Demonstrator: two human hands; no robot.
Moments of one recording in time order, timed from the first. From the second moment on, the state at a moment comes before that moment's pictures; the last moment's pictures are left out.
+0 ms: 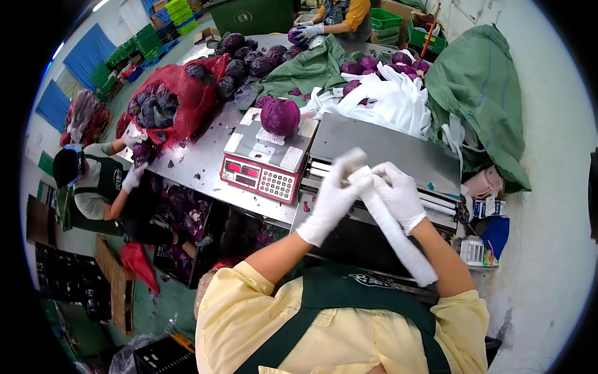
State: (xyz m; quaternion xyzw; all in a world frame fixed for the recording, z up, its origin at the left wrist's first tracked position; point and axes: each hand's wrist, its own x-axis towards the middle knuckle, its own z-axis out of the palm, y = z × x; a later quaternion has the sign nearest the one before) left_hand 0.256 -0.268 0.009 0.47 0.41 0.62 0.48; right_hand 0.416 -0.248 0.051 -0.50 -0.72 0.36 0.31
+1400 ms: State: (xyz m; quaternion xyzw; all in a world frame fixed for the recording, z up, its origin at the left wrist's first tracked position) left_hand 0.016 -0.156 -0.108 0.25 0.52 0.68 0.44; right_hand 0.302 -0.090 0.002 -0.47 -0.50 0.63 0.36
